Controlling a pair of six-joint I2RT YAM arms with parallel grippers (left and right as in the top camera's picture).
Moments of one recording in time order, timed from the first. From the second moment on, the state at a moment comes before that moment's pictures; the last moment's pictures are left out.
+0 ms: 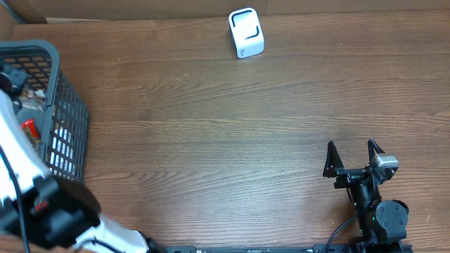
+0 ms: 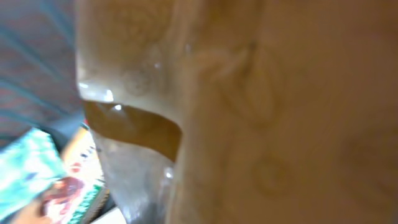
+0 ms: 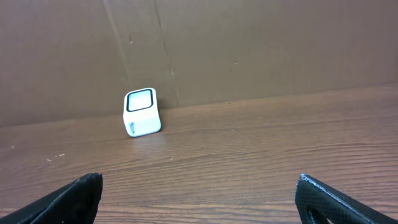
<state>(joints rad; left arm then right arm) 0.64 1.83 1.96 -1.00 -0.15 -0.49 0.12 0.01 0.02 -0.03 0.01 0.17</state>
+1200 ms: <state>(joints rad) -0.46 1.80 1.95 -1.29 -0.30 -0.55 0.12 0.01 0.02 -0.03 0.01 0.17</state>
